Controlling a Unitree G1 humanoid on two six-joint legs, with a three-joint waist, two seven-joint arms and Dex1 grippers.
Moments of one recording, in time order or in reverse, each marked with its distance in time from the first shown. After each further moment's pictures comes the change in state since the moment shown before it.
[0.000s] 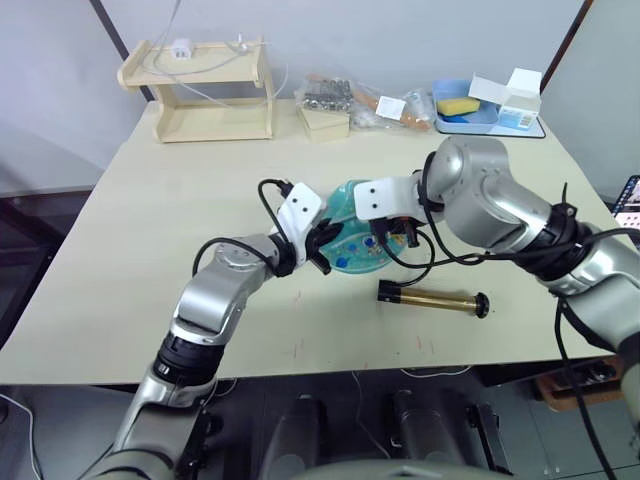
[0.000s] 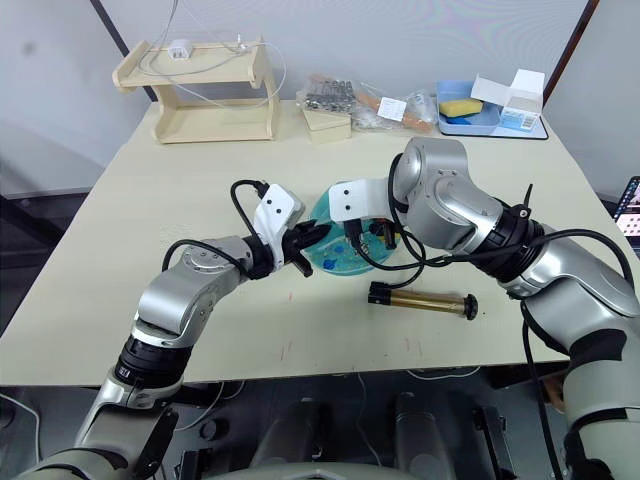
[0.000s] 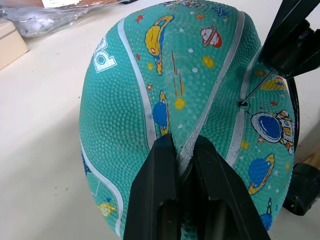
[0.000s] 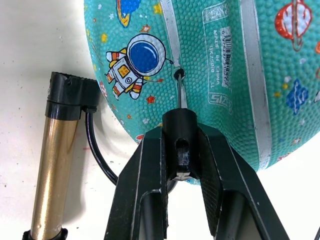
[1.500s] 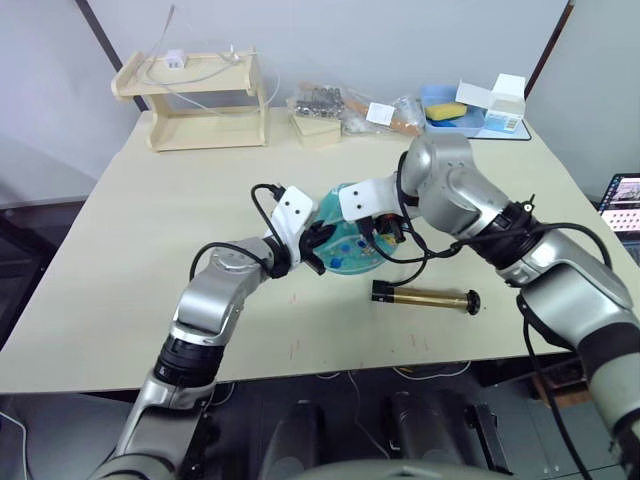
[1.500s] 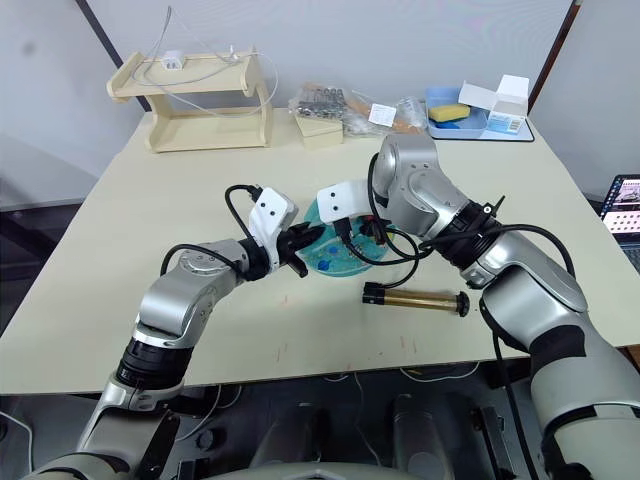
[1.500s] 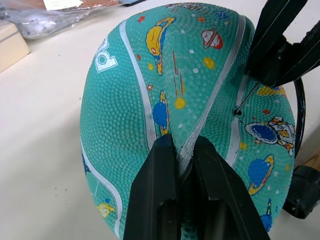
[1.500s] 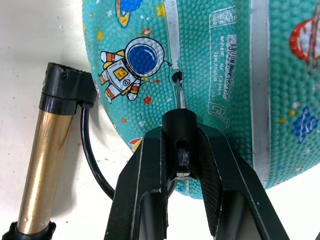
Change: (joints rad) left arm 0.020 -0.026 0.045 0.070 0.015 -0.041 -0.039; right arm -0.011 0.220 -0.089 0.347 -0.160 -0.260 0.075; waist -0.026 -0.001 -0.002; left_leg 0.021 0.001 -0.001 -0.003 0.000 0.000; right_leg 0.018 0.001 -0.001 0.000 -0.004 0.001
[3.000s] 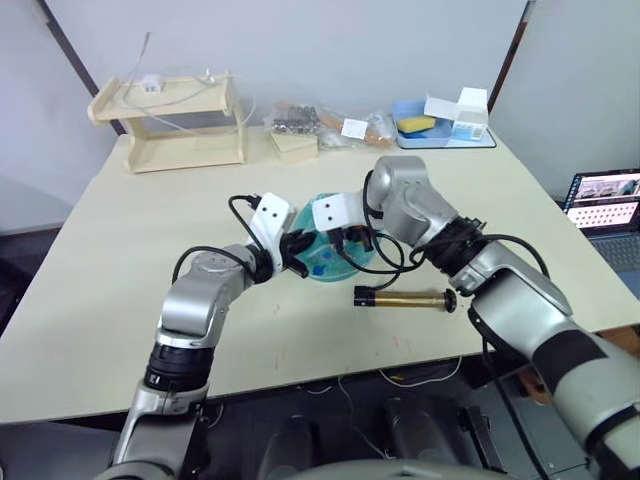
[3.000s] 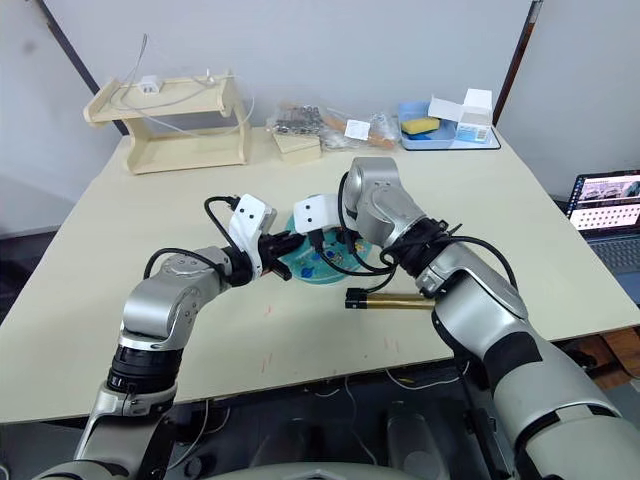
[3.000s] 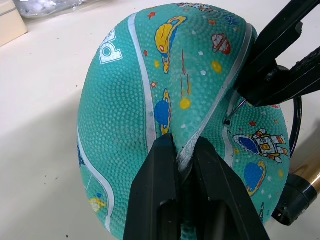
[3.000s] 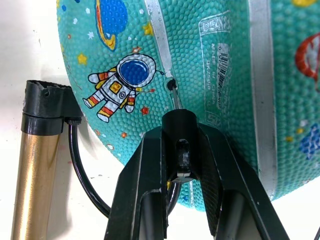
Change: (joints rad) left arm 0.048 -0.015 0.103 -0.004 -0.002 0.120 0.003; right arm 0.026 0.254 -0.080 0.296 -0.124 -0.143 -0.127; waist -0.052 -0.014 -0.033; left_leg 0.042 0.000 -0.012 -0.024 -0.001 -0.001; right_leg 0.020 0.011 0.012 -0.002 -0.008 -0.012
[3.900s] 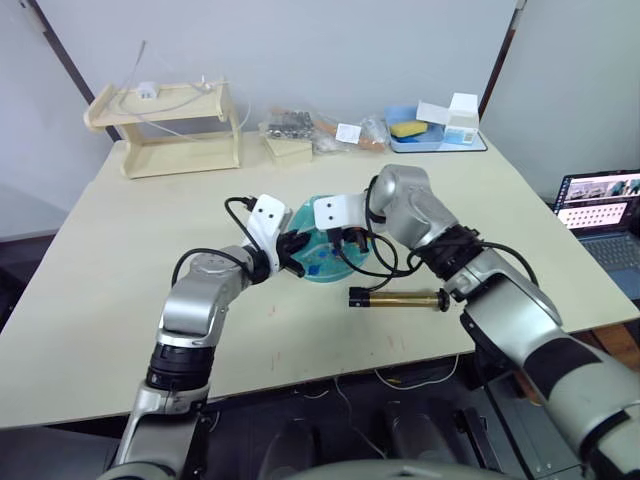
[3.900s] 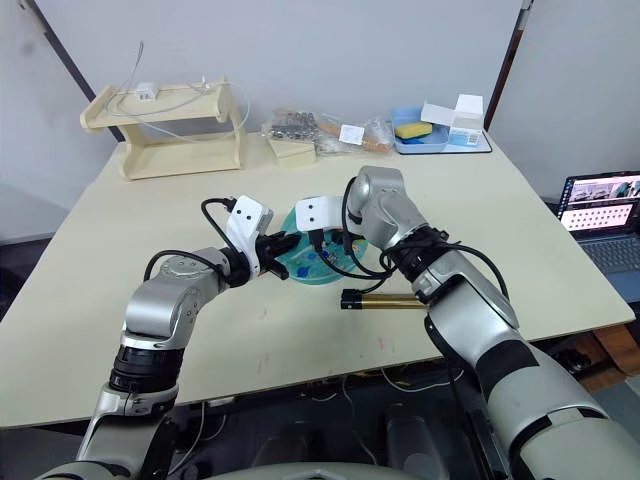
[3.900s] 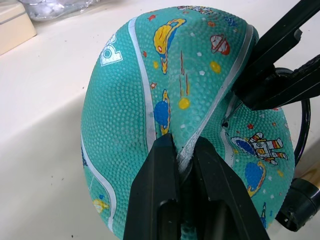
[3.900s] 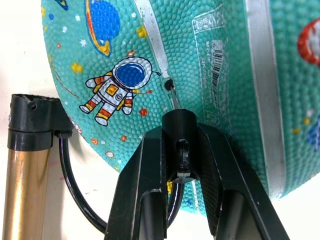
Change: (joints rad) left arm -0.003 -0.013 0.008 0.041 0.037 -0.046 -0.011; right arm 0.065 0.016 -0.125 0.012 -0.012 -0.058 -0.068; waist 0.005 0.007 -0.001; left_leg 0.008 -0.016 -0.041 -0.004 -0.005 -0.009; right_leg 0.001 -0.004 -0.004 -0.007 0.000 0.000
